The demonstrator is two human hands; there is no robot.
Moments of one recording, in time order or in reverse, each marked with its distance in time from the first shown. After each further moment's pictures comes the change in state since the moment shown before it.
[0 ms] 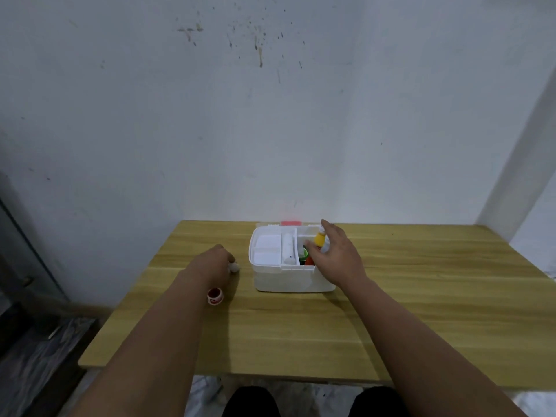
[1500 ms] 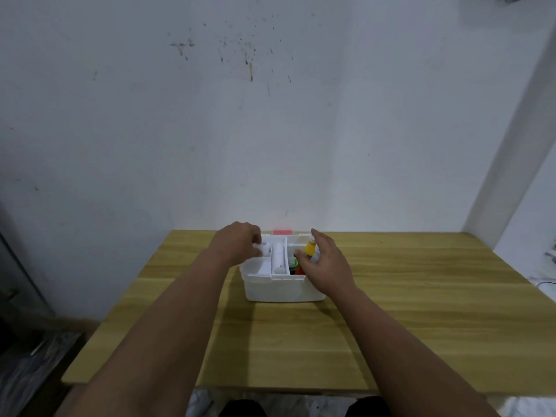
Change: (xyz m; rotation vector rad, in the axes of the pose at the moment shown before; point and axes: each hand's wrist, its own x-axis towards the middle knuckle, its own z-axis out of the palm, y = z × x) left_hand 0.017 0.074 -0.051 -0.017 0.264 0.250; right_hand -0.001 0.001 0.000 -0.002 0.003 -0.003
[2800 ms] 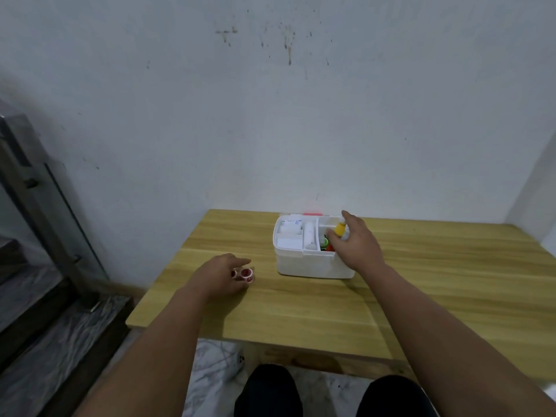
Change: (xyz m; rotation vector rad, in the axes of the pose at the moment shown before) left_hand -0.141 -0.081 0.038 -0.144 -0.106 -0.140; right_hand -0.001 -0.005 -0.003 -0.021 -0.033 0.013
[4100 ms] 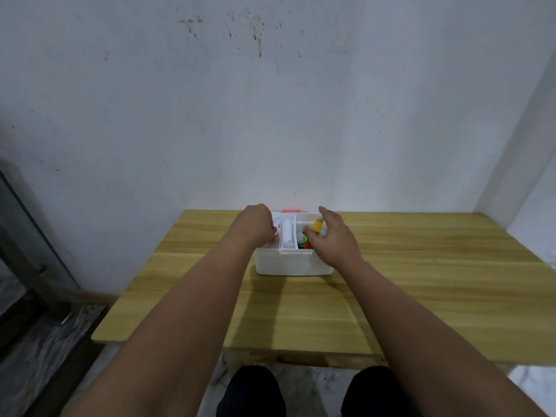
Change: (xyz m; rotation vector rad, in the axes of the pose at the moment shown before) left_hand 0.093 0.140 -0.035 -0.022 0.059 -0.096; right_hand 0.003 0.005 0.003 0.009 0.014 -0.010
